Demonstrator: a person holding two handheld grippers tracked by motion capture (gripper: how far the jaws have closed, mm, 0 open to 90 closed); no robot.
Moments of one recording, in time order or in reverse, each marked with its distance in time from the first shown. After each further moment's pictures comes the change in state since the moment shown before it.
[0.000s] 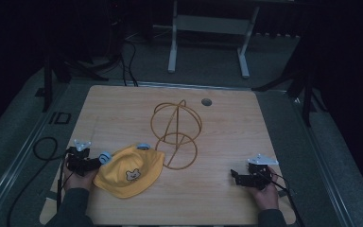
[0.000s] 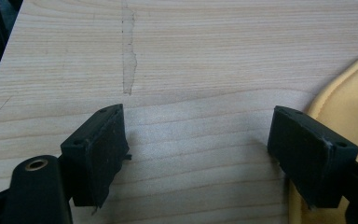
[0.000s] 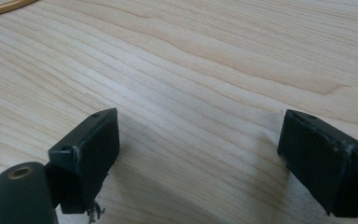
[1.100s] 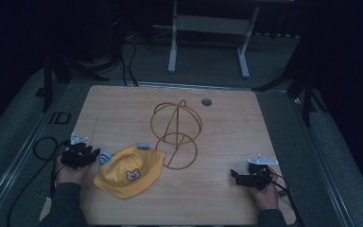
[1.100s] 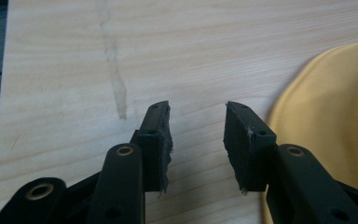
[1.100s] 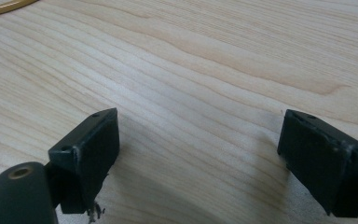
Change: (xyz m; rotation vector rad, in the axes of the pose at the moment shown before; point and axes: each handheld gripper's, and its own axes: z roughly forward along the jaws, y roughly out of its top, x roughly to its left) left arm 0.016 0.028 -0.024 0.028 -0.165 0.107; right arm 0.000 0.000 0.000 -0.001 0.000 -0.002
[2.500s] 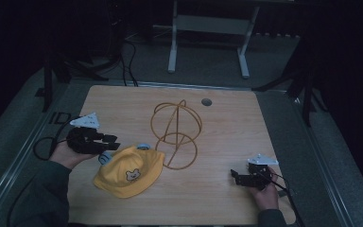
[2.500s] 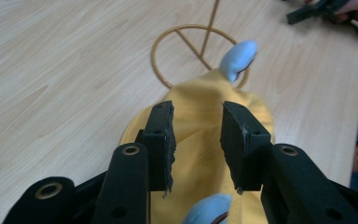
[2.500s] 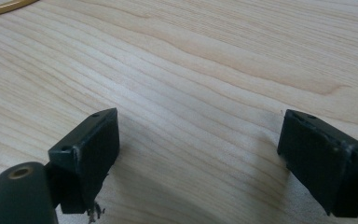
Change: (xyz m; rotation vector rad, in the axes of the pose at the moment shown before) left arm -0.046 0.092 -0.061 0.014 -0.552 0.462; right arm 0.000 0.000 0.000 0.000 0.000 0.003
